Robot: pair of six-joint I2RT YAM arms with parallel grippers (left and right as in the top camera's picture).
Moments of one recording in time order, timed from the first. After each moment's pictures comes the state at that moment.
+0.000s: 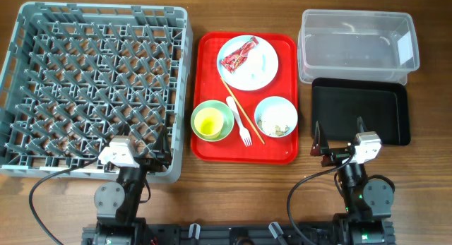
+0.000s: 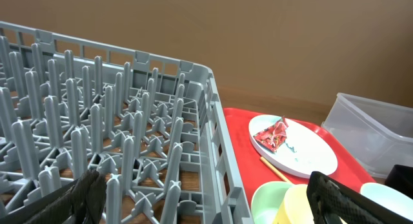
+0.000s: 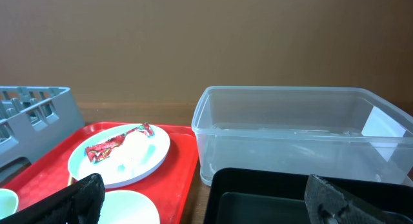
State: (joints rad) left arm -0.07 0.01 0.01 -0.07 0.08 -0.25; right arm 0.03 0.01 0.01 0.00 -0.07 0.04
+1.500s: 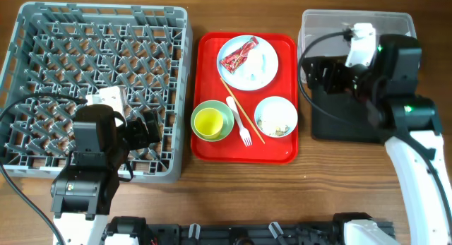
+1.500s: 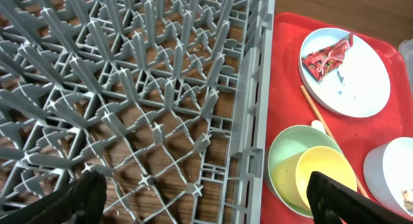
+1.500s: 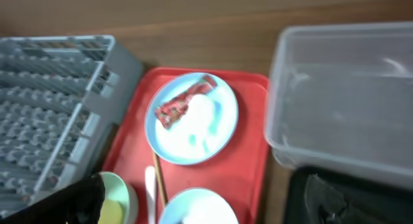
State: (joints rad) left arm -0.07 0.82 0.83 -0.77 -0.01 -0.26; right arm 0.03 1.25 1.16 -0.60 -0.36 0.10
